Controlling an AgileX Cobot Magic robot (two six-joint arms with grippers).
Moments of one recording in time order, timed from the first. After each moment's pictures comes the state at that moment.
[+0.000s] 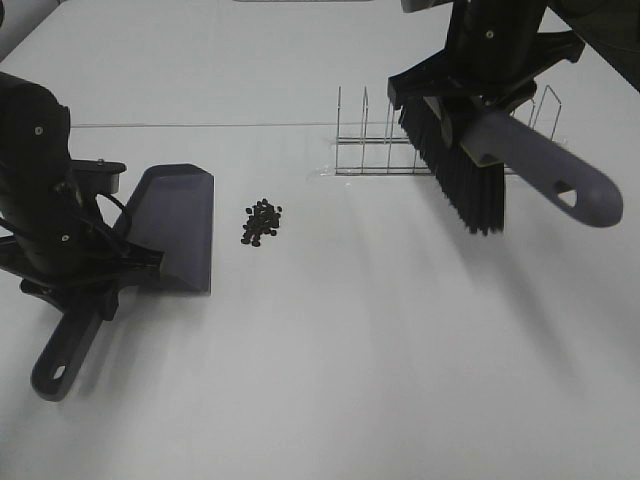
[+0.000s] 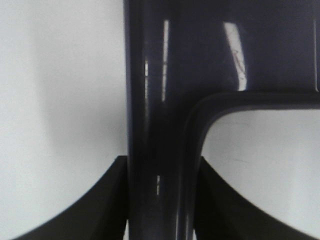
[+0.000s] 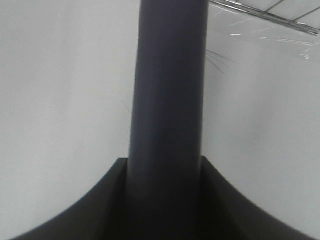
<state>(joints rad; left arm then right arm) -0.33 1.93 -1.05 0.11 0.67 -0.41 0.46 1.92 -1.61 -0.25 1.05 0.26</state>
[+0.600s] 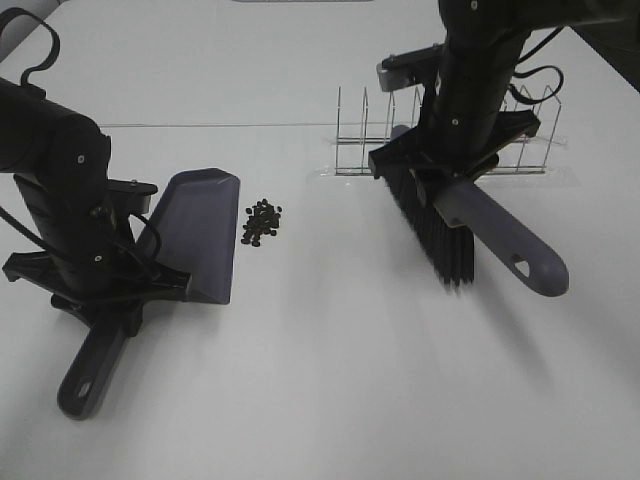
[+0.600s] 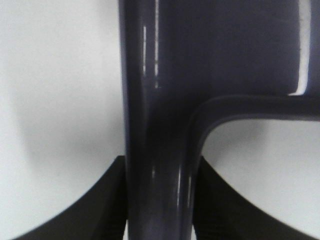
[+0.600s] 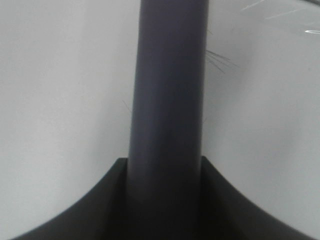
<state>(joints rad) -0.39 2.01 -1.06 0.11 0.65 -0.42 0.46 2.02 -1.48 -0.23 0.85 0.26</state>
